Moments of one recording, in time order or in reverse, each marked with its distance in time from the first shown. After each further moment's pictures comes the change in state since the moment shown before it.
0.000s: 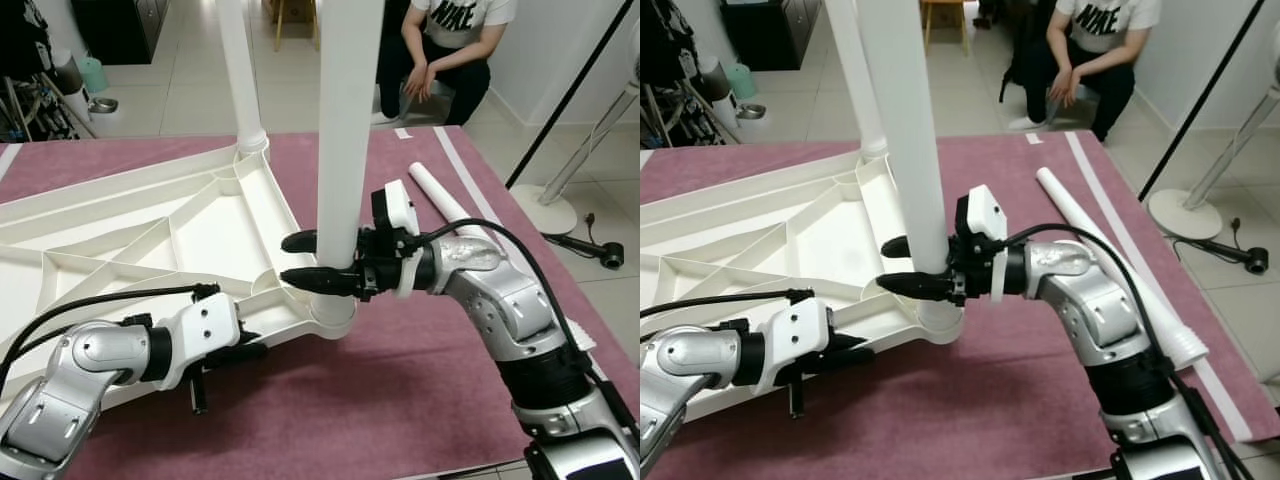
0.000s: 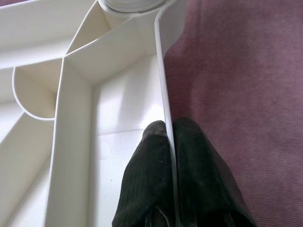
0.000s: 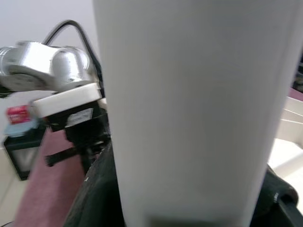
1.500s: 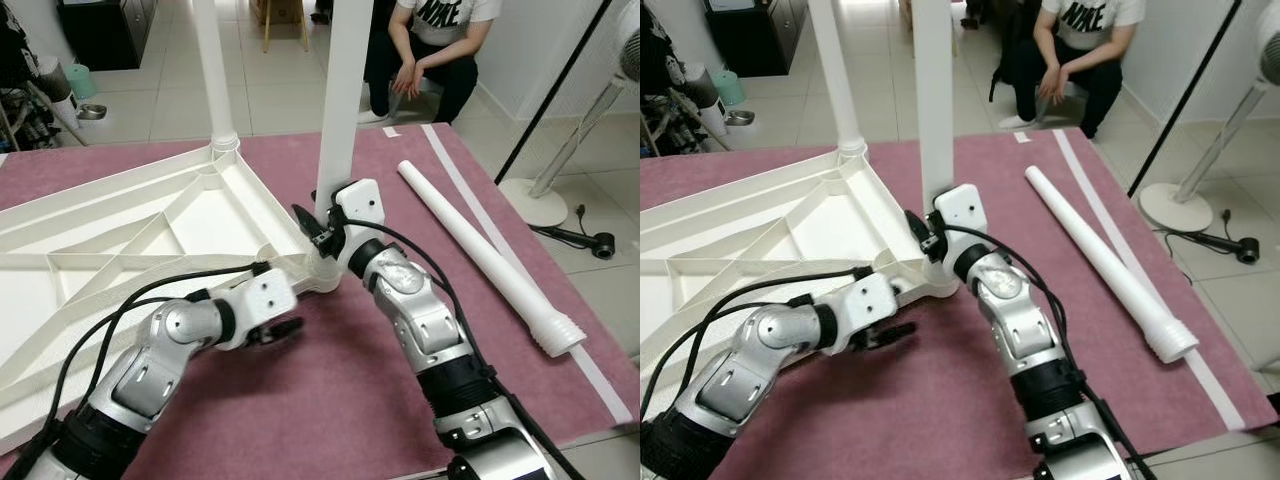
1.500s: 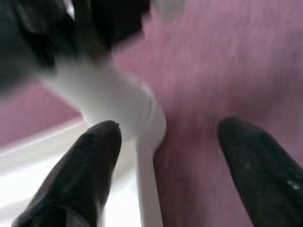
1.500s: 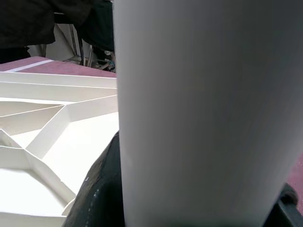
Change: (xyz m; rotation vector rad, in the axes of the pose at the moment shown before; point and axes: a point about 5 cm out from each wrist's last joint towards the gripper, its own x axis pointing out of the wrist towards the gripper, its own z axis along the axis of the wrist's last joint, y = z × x) left arm 0.065 0.027 0.027 0.106 -0.084 0.215; right arm 0.032 -0.030 -0.048 -0.028 0.030 -0.807
